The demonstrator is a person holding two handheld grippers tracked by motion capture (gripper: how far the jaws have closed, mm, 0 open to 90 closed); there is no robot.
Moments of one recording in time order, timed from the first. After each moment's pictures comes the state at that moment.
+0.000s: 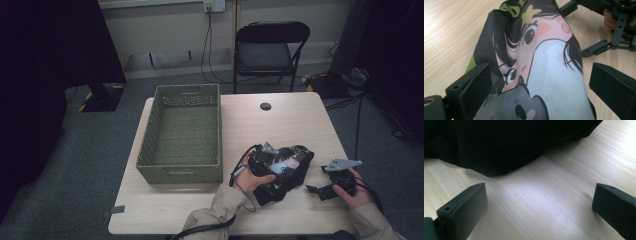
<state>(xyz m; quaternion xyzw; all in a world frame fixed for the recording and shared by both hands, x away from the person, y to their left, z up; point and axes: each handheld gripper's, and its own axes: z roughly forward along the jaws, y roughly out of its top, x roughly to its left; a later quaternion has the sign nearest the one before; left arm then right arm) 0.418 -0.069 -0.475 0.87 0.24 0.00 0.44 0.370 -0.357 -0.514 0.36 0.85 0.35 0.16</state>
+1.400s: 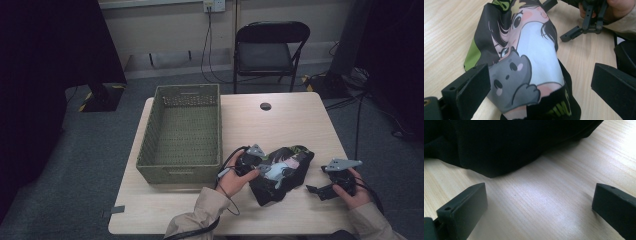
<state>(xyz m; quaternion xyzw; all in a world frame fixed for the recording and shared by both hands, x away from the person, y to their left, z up) 0.401 -0.027 -0.461 0.87 0.21 -0.03 0.44 0.370 -0.357 -0.514 0.36 0.85 0.35 0.16</state>
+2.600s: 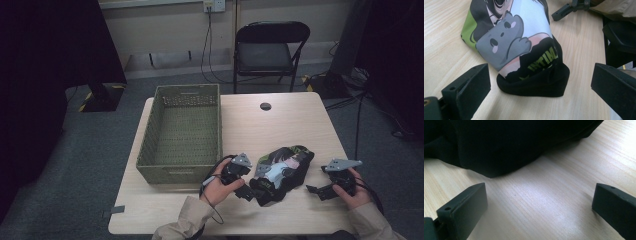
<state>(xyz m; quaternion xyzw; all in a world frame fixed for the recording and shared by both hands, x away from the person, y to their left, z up) 0.382 0.013 -0.471 0.88 0.20 -0.04 0.44 0.370 -0.357 -0.514 0.36 0.85 0.35 0.16</state>
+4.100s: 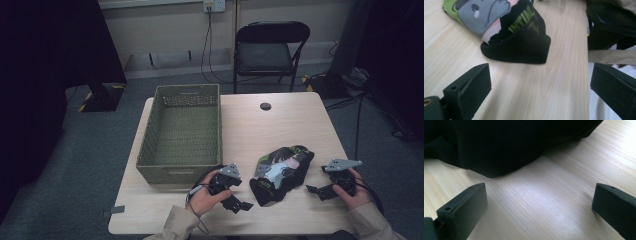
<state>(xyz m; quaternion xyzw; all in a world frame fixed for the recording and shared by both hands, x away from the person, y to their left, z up) 0.356 0.043 -0.479 0.89 0.17 -0.08 0.42 0.369 -0.356 -0.514 0.36 0.85 0.35 0.16</state>
